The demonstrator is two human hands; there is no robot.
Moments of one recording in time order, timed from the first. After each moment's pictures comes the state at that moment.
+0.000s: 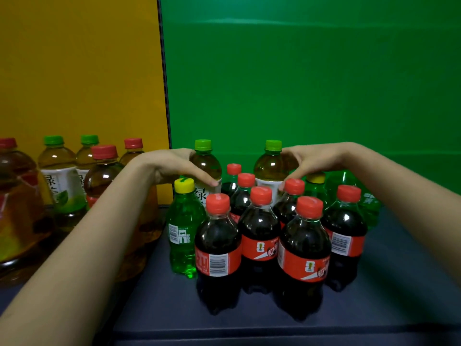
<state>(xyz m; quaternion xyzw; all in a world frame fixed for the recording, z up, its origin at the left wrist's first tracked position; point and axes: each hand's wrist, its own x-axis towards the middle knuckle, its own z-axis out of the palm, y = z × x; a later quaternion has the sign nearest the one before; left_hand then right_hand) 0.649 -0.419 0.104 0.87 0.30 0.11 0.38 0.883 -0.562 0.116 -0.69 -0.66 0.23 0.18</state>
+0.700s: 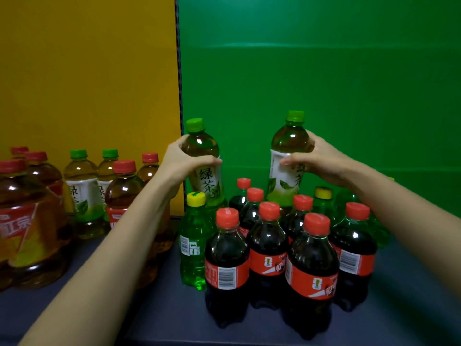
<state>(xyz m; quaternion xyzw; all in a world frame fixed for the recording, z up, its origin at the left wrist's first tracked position) 0.644 -0.417 0.098 0.73 0.21 0.50 0.42 0.874 -0.554 0.118 -0.54 -0.61 0.19 0.55</state>
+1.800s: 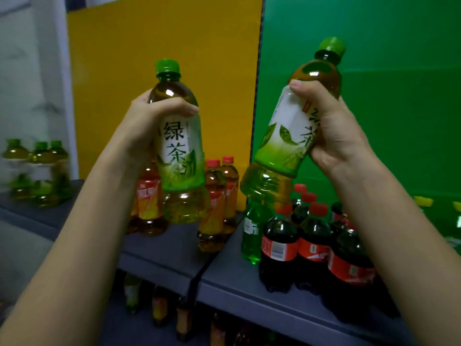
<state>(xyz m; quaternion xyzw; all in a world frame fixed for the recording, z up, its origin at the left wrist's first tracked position) 0.472 -0.547 0.163 0.67 0.20 0.61 0.36 0.697 -0.612 0.172 -0.21 -0.52 0.35 0.75</state>
